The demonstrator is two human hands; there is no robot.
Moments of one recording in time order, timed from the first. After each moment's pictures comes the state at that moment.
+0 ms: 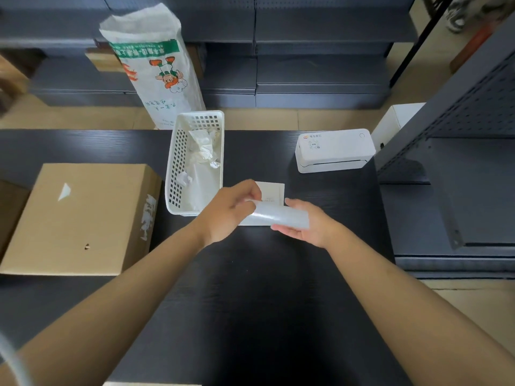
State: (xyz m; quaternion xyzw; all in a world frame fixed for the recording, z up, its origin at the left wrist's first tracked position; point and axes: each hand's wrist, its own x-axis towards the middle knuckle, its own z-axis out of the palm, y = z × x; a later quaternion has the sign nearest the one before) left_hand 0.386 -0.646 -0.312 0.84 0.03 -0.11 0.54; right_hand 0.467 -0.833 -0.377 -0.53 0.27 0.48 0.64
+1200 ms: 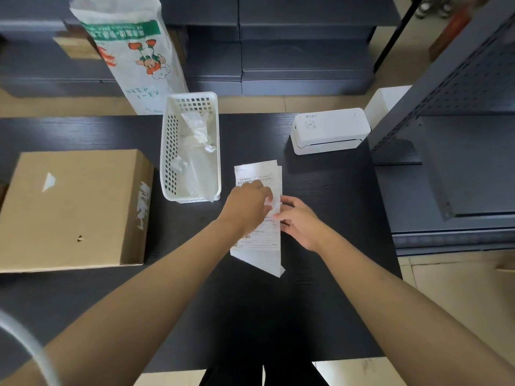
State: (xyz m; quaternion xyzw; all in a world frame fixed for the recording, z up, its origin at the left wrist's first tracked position) left_hand 0.388 -0.677 -0.365 0.98 -0.01 -0.11 0.19; right_hand 0.416 -0.823 -0.398 -0.59 0.18 0.42 0.67
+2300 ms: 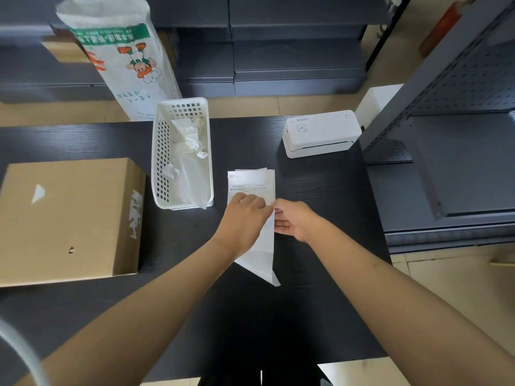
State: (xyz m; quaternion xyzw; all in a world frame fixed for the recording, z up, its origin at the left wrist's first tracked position) left_hand 0.373 -0.684 -0.370 0.99 -0.14 -0.04 0.04; right_hand 0.436 -0.815 -0.381 -0.65 0.27 0.43 0.57
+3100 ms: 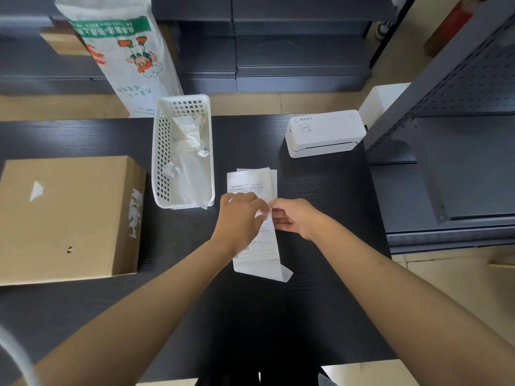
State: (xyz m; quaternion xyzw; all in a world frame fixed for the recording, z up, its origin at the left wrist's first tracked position) left_hand 0.376 -0.678 -0.374 0.98 0.01 -0.05 0.21; right_hand 0.445 -0.815 -0.381 -0.65 0.23 0.45 0.56
